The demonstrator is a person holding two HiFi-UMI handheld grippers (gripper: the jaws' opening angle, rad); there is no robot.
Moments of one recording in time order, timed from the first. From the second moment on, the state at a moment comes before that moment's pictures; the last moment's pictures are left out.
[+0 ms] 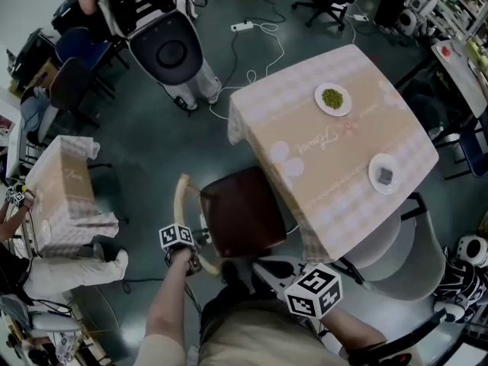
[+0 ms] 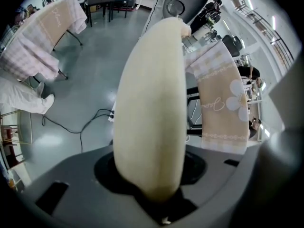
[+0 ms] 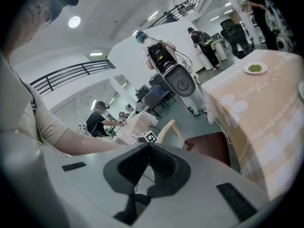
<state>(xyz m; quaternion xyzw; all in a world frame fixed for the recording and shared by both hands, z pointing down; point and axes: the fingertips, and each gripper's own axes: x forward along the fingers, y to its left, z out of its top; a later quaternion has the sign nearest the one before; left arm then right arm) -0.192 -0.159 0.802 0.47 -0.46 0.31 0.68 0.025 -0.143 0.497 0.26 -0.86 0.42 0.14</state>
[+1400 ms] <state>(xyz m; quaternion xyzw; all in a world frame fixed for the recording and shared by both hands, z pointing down) -0.241 -0.169 0.808 0.47 -0.48 0.30 0.68 -0.031 -0.159 0.493 0.24 -0.87 0.39 0.17</state>
